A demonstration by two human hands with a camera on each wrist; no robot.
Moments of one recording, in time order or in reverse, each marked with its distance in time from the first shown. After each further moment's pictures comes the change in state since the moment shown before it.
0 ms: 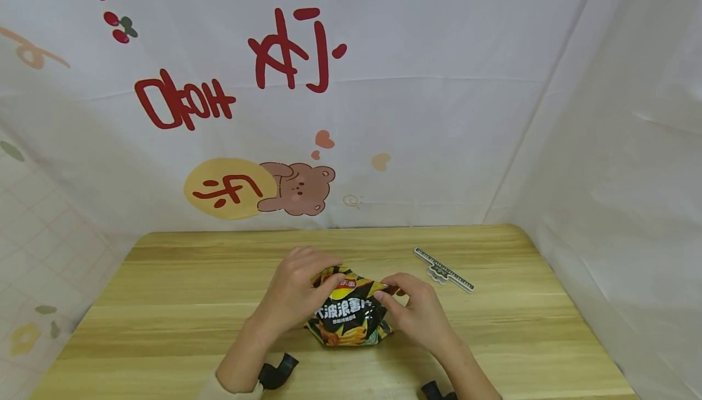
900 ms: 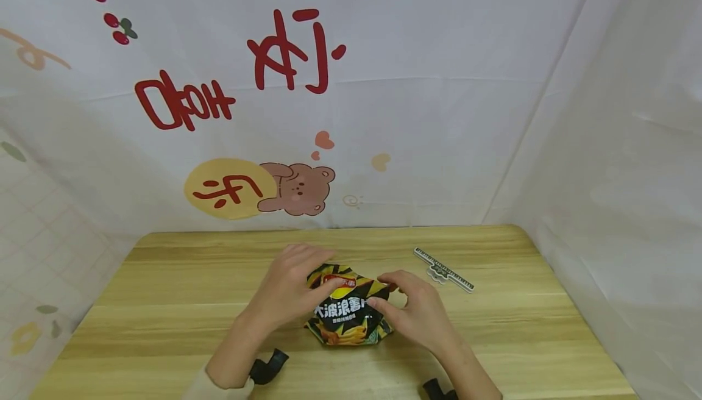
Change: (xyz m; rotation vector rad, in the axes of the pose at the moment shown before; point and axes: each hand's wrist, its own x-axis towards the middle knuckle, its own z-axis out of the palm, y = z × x) left_hand 0.002 -0.002 -0.012 0.063 -0.096 -0.035; right_hand 0.002 0.004 -0.005 -0.097 -0.044 -0.047
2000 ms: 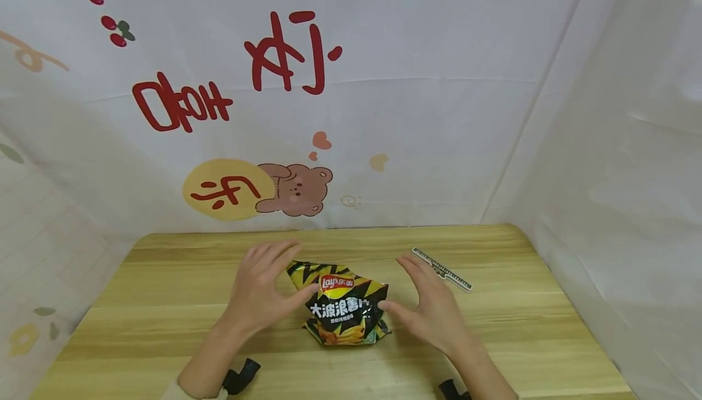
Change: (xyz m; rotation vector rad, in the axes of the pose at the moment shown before) left_hand -0.027 -0.023 -0.012 0.133 0.140 -0.026; right_hand -0.012 0.017 -0.019 -0.119 -0.002 0.046
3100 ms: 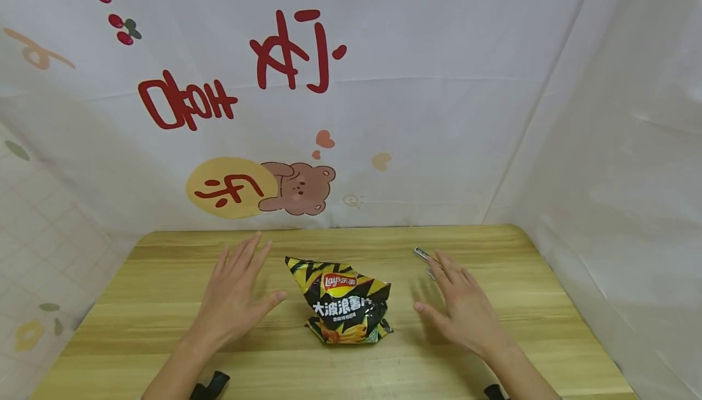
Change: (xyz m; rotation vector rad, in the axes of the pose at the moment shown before) left_hand -0.040 -0.027 -0.030 0.195 -0.341 -0.292; right_hand -0.019 0.049 -0.027 -0.291 -0.147 -0.061
